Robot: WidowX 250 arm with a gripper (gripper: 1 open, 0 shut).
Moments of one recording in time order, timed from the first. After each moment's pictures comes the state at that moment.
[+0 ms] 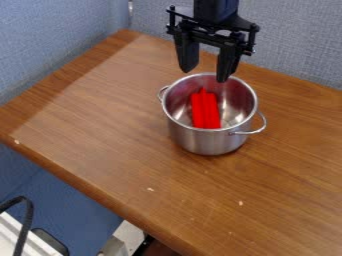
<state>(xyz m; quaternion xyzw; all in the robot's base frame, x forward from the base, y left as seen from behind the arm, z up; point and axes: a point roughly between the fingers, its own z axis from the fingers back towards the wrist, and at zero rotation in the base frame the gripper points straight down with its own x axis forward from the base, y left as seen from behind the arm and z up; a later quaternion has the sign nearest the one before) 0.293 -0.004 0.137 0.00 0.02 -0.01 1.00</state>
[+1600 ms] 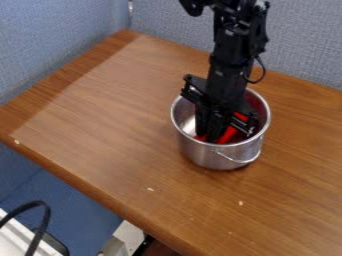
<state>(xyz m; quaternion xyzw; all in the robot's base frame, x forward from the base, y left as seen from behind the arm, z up) 0.284 -0.010 0.050 0.05 0.06 -0.09 0.99</state>
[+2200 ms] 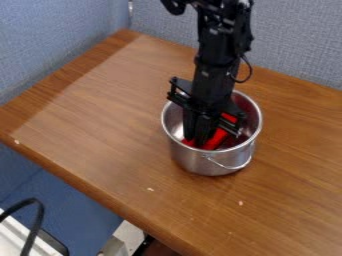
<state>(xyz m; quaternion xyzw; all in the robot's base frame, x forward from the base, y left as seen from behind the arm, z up) 0.267 -0.006 0.063 0.04 0.06 -0.06 1.00</state>
